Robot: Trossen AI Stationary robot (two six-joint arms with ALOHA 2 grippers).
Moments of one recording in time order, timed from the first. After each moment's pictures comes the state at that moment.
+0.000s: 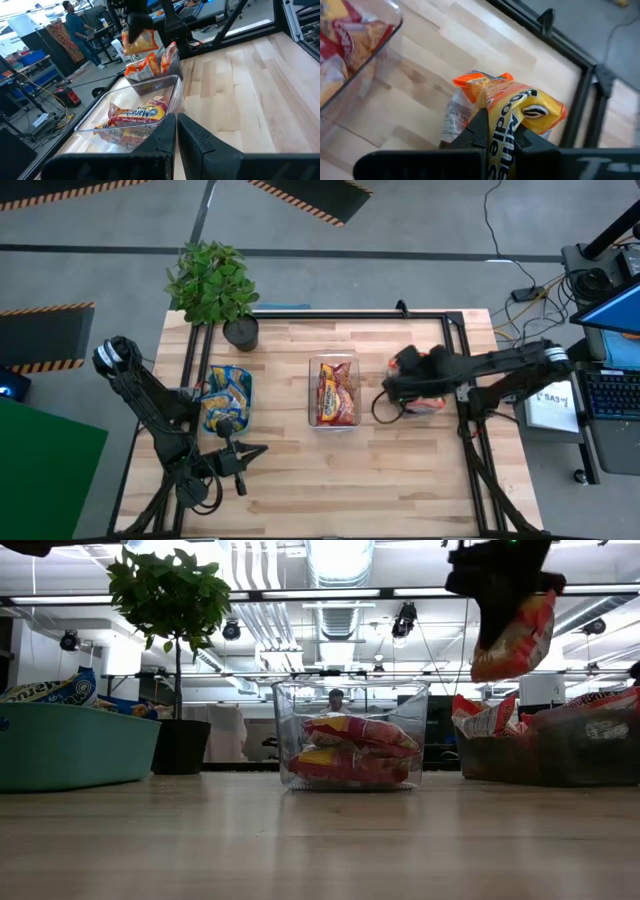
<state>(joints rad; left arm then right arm) -0.99 1.33 0.66 0.07 -1.27 -0.25 0.13 1.36 1.21 -1.34 0.63 1.06</state>
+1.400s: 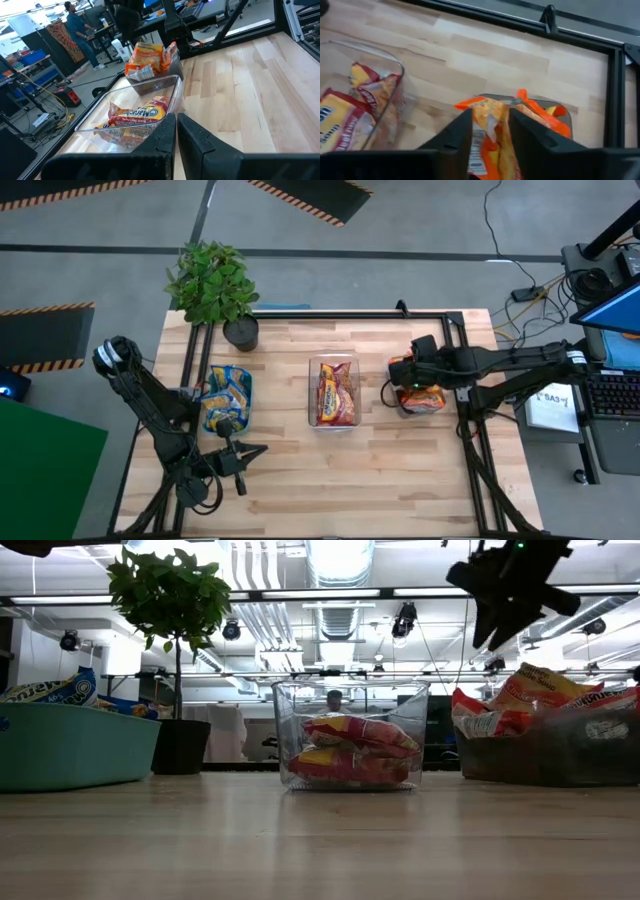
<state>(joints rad) -0.99 1.33 0.66 0.07 -1.27 -0.24 0.04 1.16 1.05 -1.13 0.66 1.16</state>
